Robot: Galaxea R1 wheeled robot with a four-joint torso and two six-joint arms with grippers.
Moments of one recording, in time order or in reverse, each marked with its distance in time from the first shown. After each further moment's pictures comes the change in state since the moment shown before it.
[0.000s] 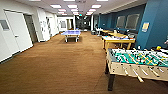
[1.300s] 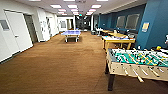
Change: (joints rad) left arm 0.001 -0.008 0.009 -0.005 -0.004 -0.018; right arm -0.028 -0.232 0.424 -0.037 0.023 -0.004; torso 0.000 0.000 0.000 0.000
